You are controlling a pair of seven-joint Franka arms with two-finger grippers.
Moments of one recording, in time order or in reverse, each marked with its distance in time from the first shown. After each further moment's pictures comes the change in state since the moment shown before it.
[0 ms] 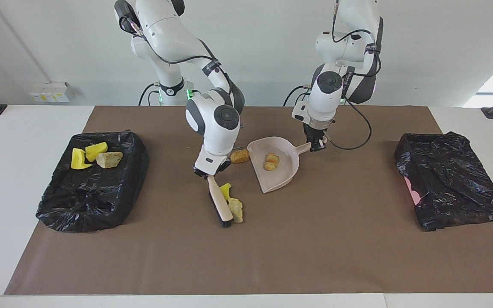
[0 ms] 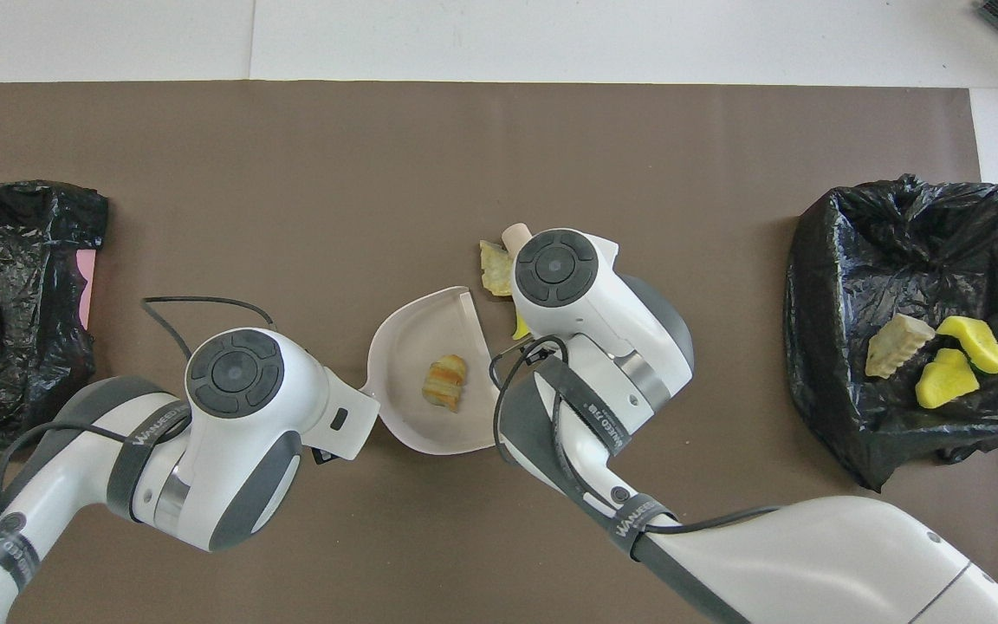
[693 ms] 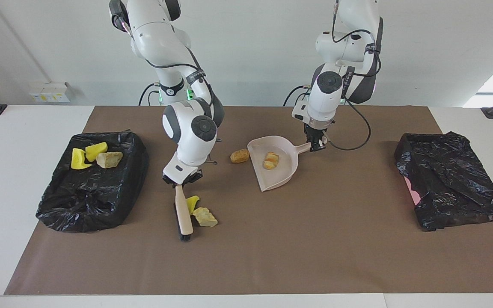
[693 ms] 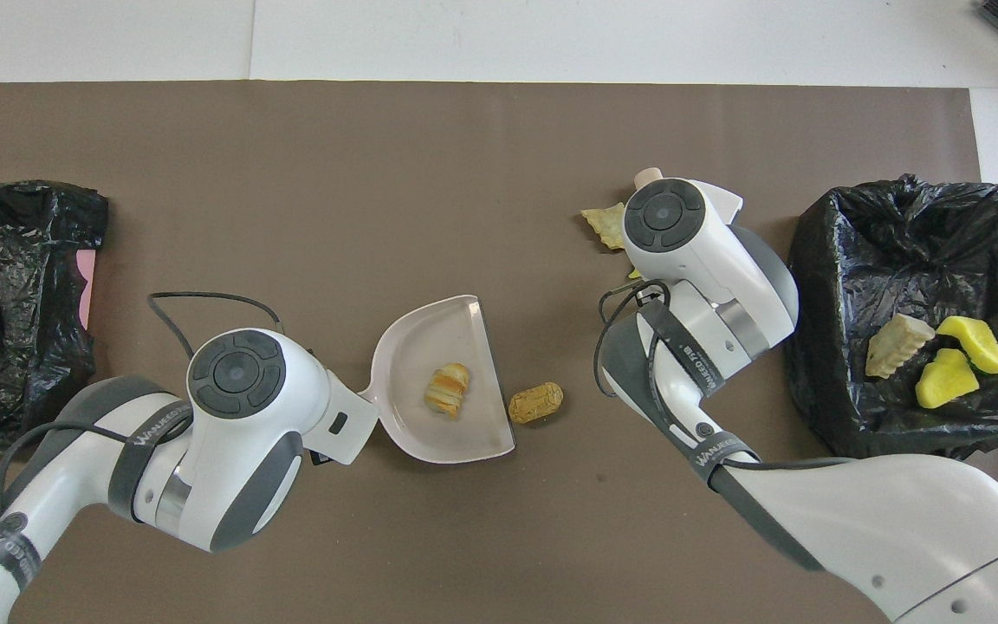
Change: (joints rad) left arm 0.000 0.000 -0.003 0.000 0.001 0.000 0.076; right arm -0.045 0.000 -0.186 0.000 -0.201 0.001 0.049
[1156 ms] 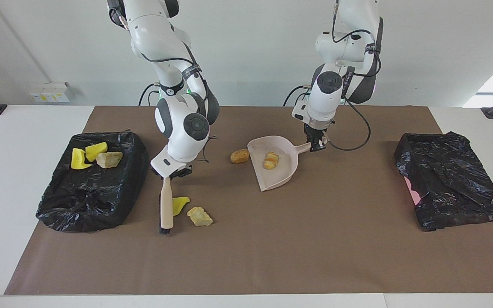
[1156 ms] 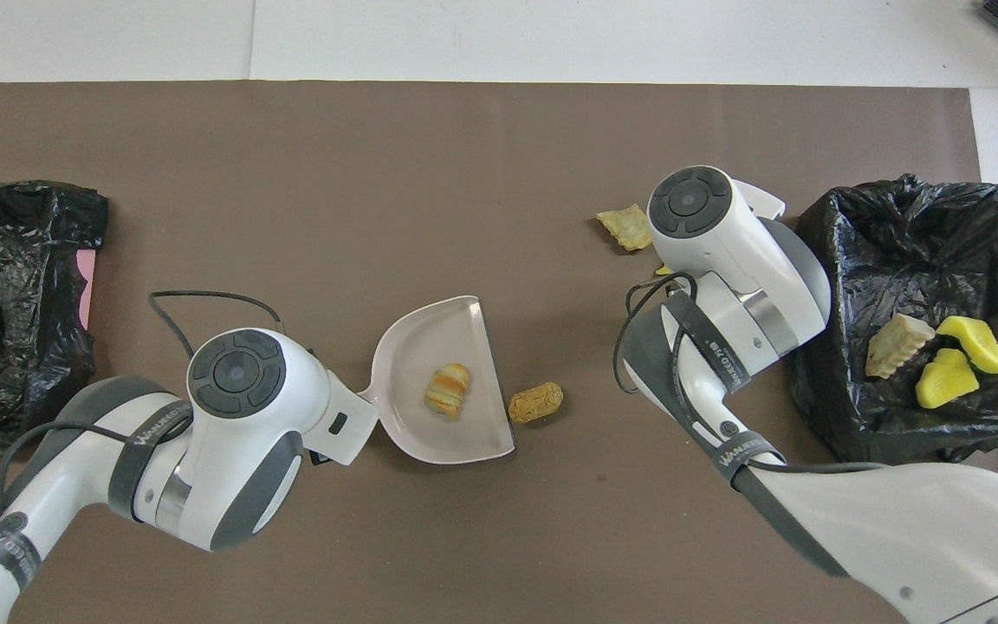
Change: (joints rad) left arm 0.000 0.001 0.000 0.001 0.000 0.000 0.011; right arm -0.016 -0.028 -0.041 0.000 -0.026 -0.101 0.102
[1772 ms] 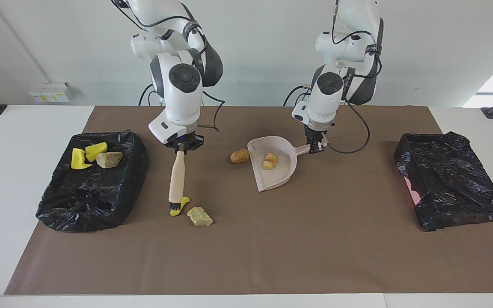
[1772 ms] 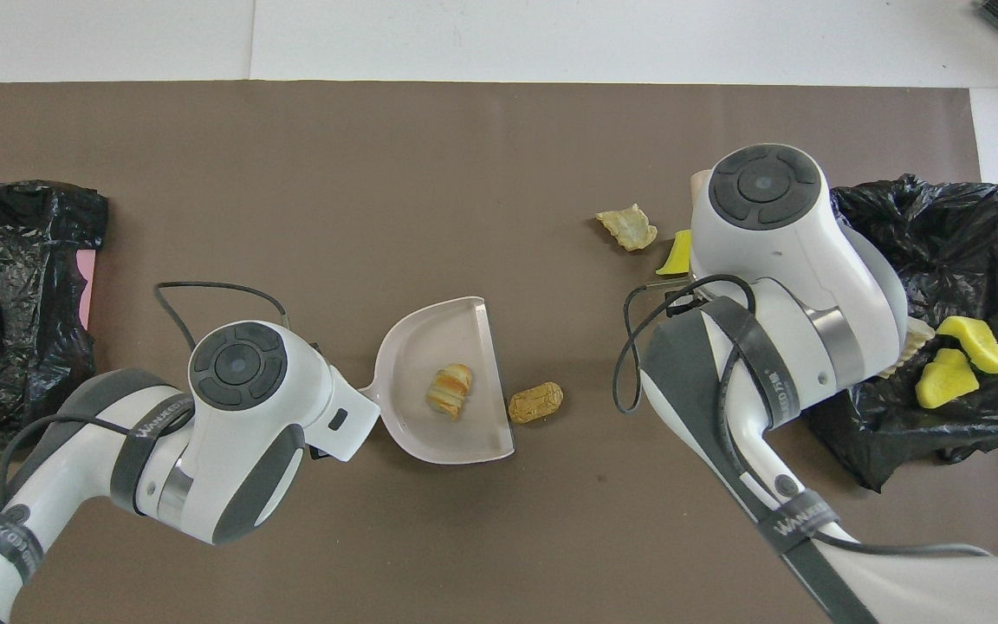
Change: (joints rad) left arm 0.001 0.013 0.000 0.016 0.000 0.000 0.038; right arm 0.014 -0.166 0.000 -0.001 0.189 -0.124 0.000
